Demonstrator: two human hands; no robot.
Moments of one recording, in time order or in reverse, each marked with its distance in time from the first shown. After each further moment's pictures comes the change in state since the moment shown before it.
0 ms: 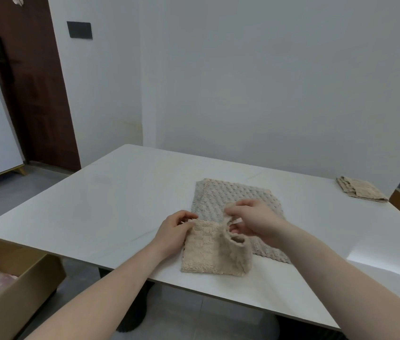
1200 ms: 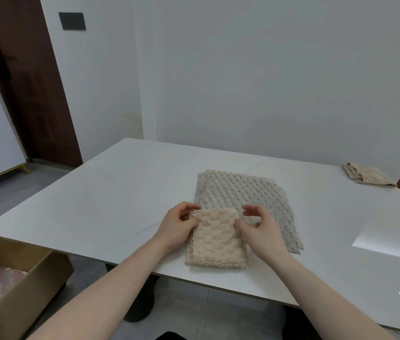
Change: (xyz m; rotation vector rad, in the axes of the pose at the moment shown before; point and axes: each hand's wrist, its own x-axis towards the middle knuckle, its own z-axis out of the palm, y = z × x) left_hand -0.004 0.003 0.000 0.013 -0.021 0.017; right_hand -0.005 0.078 0.017 -0.188 0.399 -0.300
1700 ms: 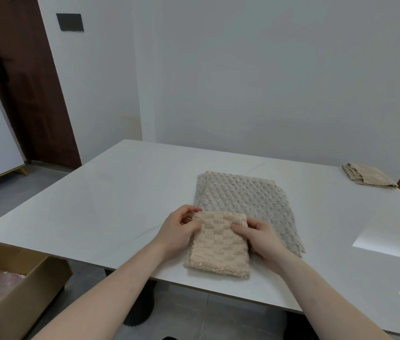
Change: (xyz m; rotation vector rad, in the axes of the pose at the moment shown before) left_hand -0.002 0.004 0.000 -0.056 -0.067 -0.016; right_hand 0.023 0.023 0.005 0.452 -0.310 0.319
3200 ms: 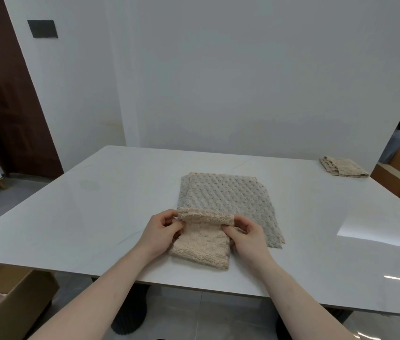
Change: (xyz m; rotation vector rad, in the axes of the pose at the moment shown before) left_hand -0.002 0.005 0.005 -0.022 0.036 0.013; right_hand -0.025 0.013 0.002 0.040 0.187 -0.296
